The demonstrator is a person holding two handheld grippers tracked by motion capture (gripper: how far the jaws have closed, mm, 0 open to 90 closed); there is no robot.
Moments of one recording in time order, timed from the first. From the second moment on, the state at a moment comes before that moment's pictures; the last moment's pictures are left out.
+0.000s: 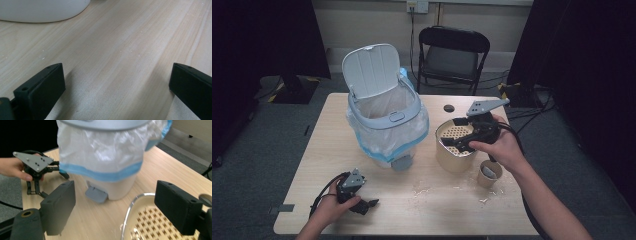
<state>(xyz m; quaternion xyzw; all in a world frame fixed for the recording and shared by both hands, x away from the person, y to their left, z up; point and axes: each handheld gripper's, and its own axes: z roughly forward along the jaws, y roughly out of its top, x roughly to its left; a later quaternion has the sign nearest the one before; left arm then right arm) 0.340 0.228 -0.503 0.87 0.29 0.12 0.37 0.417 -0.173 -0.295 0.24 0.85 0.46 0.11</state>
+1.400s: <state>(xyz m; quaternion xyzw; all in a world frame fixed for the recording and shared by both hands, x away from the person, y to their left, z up) 0.340 0.228 -0.502 0.88 0.29 0.12 0.36 0.370 -0.294 -0.395 0.33 0.82 0.46 0.12</state>
